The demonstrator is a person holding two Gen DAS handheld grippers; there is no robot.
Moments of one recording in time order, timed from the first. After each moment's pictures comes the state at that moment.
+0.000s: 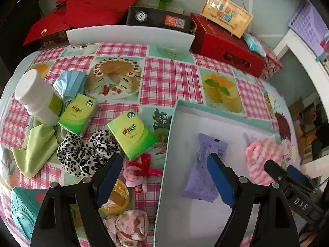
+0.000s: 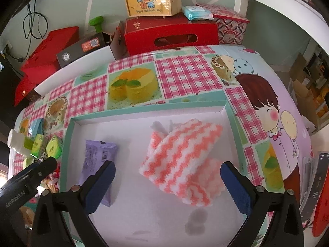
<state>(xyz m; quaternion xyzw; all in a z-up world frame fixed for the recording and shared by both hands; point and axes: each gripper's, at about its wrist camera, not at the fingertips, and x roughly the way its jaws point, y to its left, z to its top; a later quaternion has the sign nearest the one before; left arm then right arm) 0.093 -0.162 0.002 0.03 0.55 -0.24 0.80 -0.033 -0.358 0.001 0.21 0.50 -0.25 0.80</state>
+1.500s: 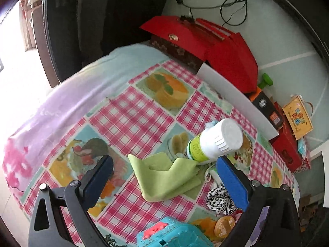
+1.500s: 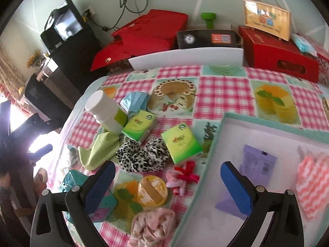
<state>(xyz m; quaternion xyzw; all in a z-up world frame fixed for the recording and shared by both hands) 0.158 0.083 0.020 -0.16 0.49 -0.02 0.86 0.061 -0.187 0.007 0.17 0.45 0.02 0.87</state>
